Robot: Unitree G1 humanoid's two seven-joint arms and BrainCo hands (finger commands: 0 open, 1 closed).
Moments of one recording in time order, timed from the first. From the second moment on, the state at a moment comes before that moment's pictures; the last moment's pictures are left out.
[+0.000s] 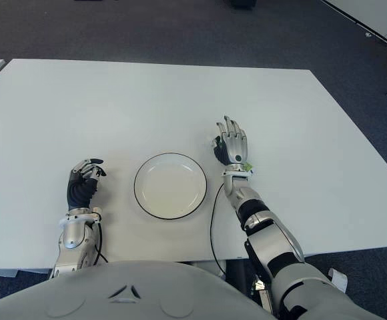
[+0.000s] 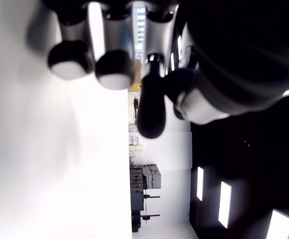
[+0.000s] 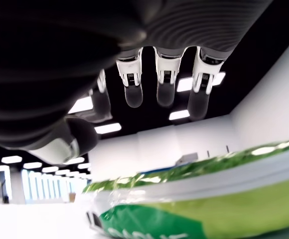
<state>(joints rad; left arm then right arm) 0.37 -0.06 0.06 0.12 0.07 -0.32 0.19 -0.43 -0.28 0.44 1.05 -0.78 -0.14 -0.92</state>
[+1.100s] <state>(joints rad) 0.37 -0.06 0.06 0.11 0.08 -0.35 0.19 -0.29 -0.35 0.40 0.78 -0.68 -0.18 -0.78</state>
